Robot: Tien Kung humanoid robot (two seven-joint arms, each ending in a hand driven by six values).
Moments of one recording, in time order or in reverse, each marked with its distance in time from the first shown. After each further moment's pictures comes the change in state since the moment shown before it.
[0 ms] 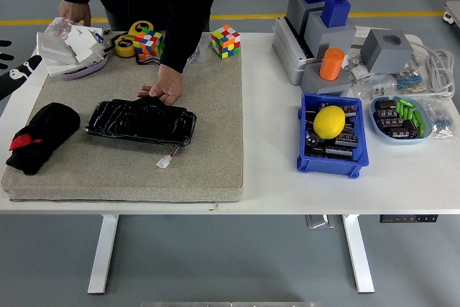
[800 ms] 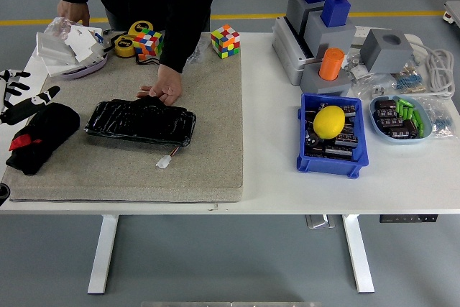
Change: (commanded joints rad) left arm -0.108 -0.024 0.167 0.279 0.023 0.012 -0.047; right arm -0.009 -0.016 0.027 0.010 -0.005 0.009 -0.002
